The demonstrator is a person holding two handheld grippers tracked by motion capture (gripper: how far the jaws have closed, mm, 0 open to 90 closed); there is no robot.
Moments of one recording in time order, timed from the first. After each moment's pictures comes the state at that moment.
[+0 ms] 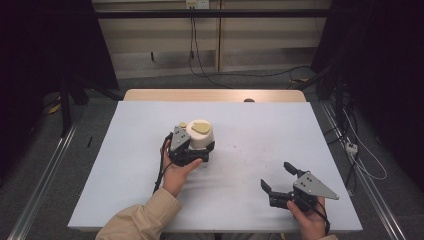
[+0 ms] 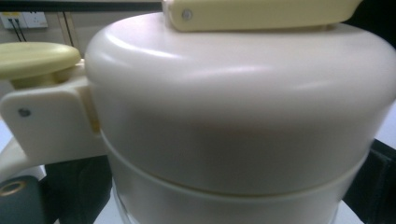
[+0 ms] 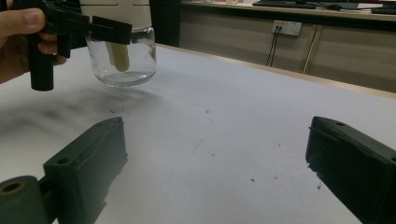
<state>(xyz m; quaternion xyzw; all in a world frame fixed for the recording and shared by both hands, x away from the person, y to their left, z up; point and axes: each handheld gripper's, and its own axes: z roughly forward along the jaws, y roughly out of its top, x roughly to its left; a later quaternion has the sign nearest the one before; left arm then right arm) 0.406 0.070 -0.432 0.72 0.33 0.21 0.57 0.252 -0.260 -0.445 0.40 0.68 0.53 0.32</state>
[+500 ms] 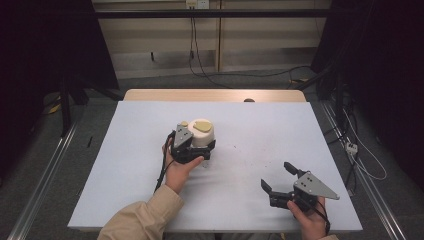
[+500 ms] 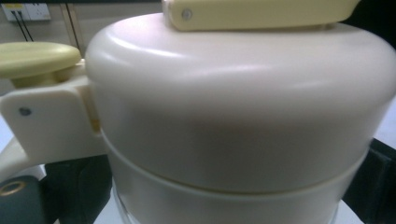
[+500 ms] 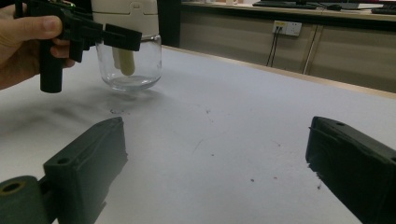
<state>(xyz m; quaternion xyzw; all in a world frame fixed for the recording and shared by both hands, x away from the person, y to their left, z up) 0.415 0.064 -0.431 0.72 0.34 0.22 0.56 0.252 -0.261 -0.445 0.40 0.67 0.53 0.32</state>
